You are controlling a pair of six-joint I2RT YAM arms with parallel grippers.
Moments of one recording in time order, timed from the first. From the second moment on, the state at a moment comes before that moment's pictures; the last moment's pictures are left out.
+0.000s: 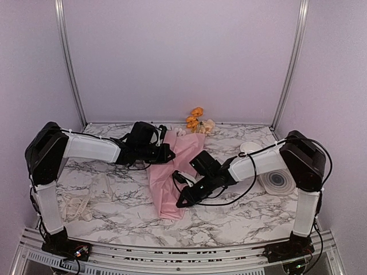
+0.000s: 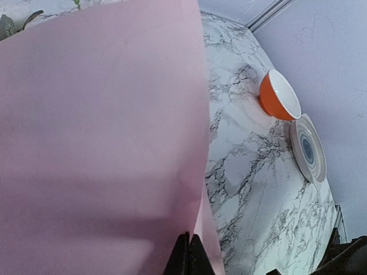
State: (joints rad) left arm -0.71 1.91 1.21 0.12 0.20 -0.57; right arm 0.89 1.96 1.12 -0.17 -0.53 0.35
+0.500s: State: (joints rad) left arm -0.69 2.02 1.22 0.12 0.22 -0.59; right arm 0.62 1.95 1.13 0.00 -0.78 0.50
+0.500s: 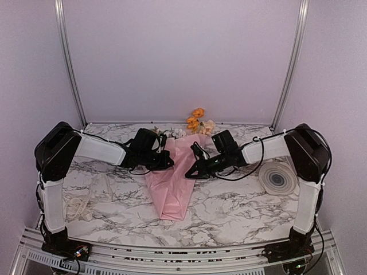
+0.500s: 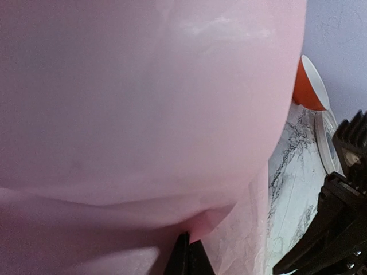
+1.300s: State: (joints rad) left arm -0.81 2.07 1.52 0.06 0.27 -0.56; right arm 0.48 2.25 1.44 -0.22 -0.92 0.41
